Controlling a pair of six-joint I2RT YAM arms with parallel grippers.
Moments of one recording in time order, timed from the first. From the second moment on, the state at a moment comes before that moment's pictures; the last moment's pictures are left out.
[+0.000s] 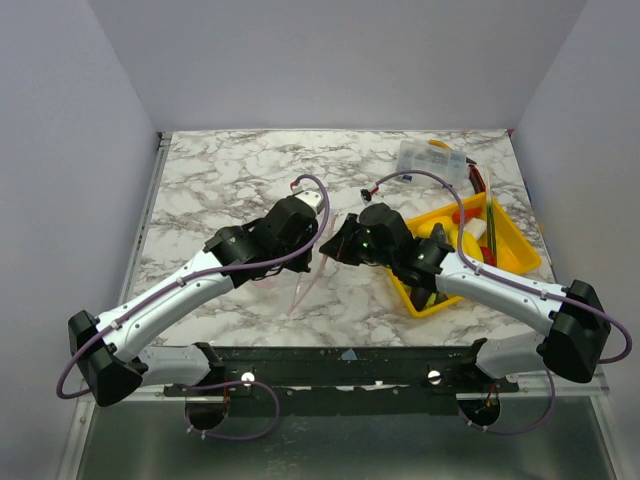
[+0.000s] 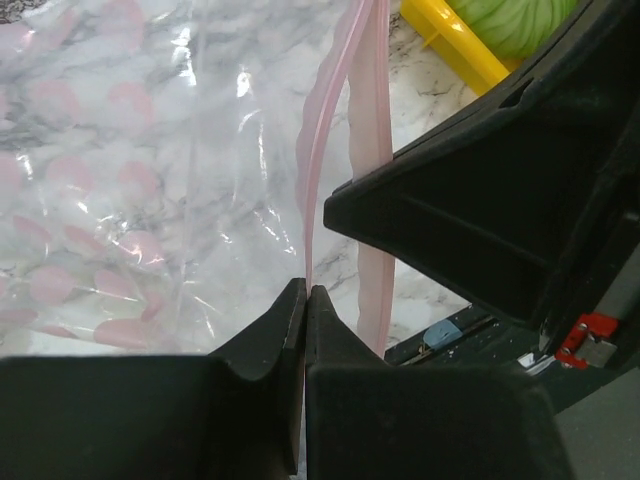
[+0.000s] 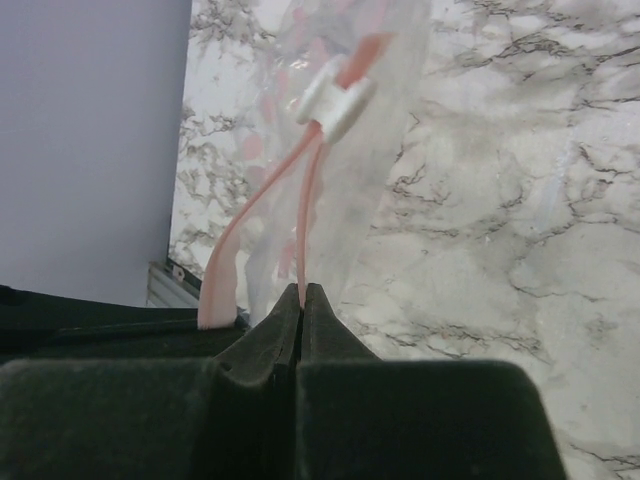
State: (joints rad) left arm -0.88 1.21 1.20 -0.80 -0.16 -0.42; right arm 0.92 1.34 0.99 -0.15 0.09 0.93
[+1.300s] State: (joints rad) left arm -0.66 1.25 1.36 -0.89 -0.28 -0.32; right arm 0.86 1.40 1.16 -0.29 0.04 0.78
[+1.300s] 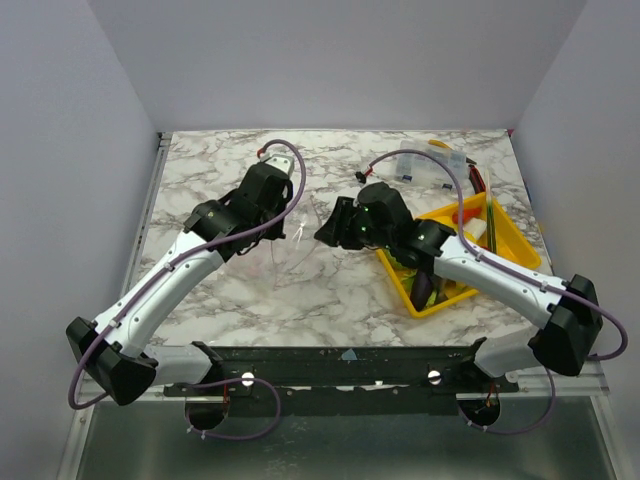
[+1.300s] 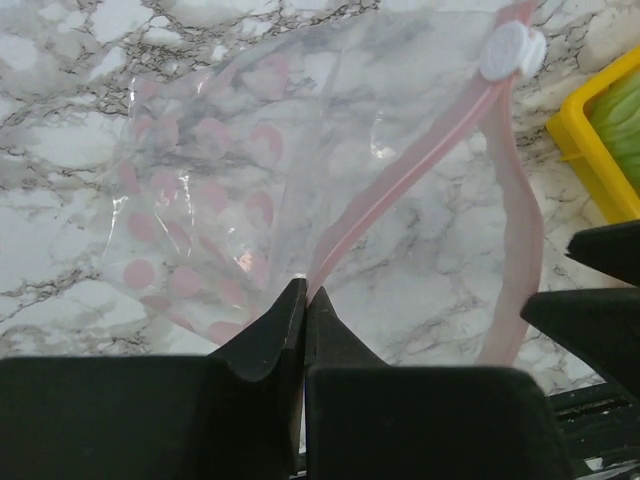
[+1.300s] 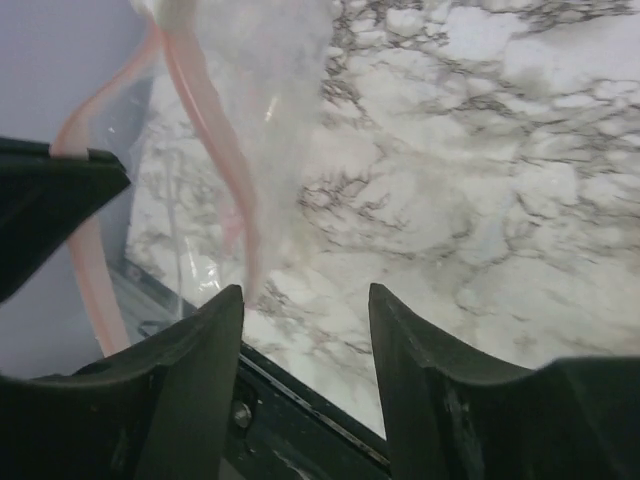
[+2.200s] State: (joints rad) left arm -0.64 1.24 1.27 -0.83 -0.25 -0.34; right arm 0.64 1.21 1.03 -0.92 0.72 0.90
